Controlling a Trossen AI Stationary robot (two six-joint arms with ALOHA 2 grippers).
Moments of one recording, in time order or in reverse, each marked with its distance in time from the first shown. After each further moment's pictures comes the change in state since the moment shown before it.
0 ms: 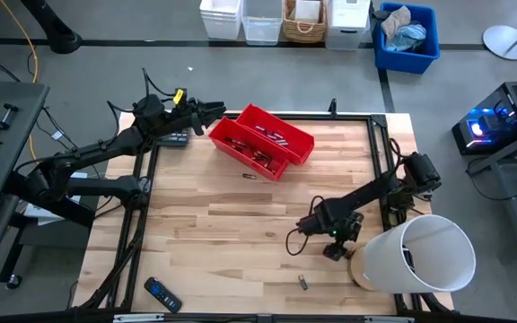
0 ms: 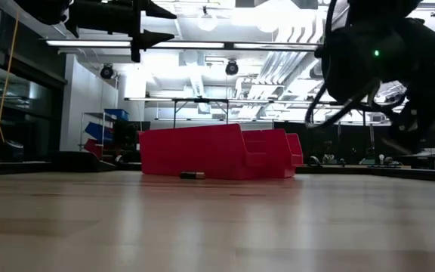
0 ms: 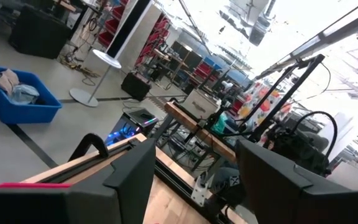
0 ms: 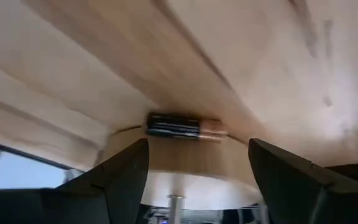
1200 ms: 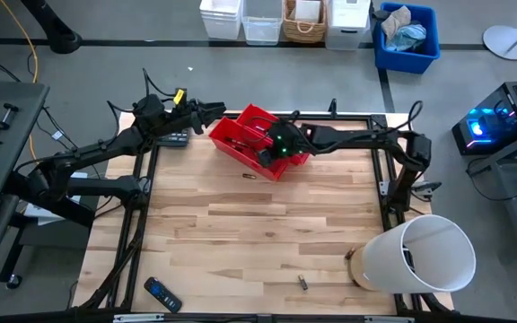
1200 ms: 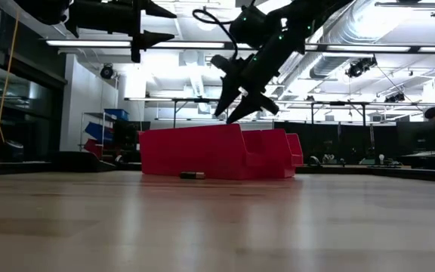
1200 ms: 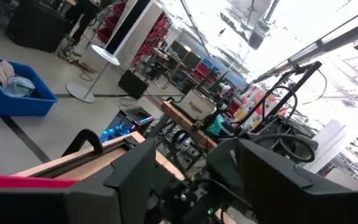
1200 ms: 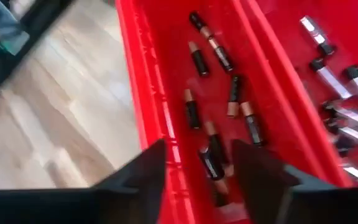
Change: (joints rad) left arm 0.000 0.000 0.000 0.001 0.003 -0.052; right arm -0.610 -0.007 0.347 0.737 0.605 -0.193
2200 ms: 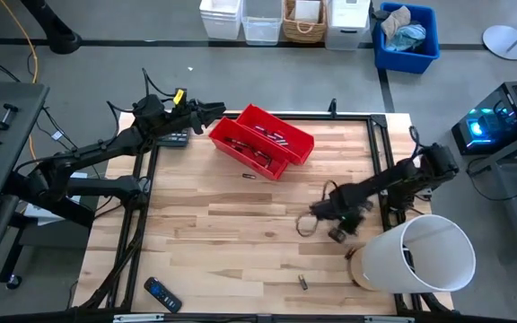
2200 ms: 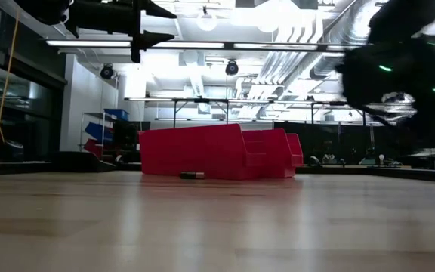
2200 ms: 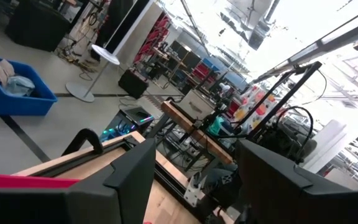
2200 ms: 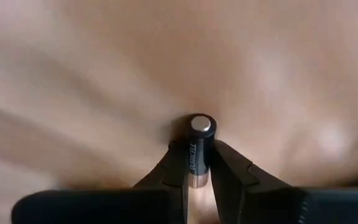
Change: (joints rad) left arm 0.000 0.000 0.000 -0.001 0.000 -0.001; right arm 0.495 -0.189 -0.597 -0.599 -0.386 0.312
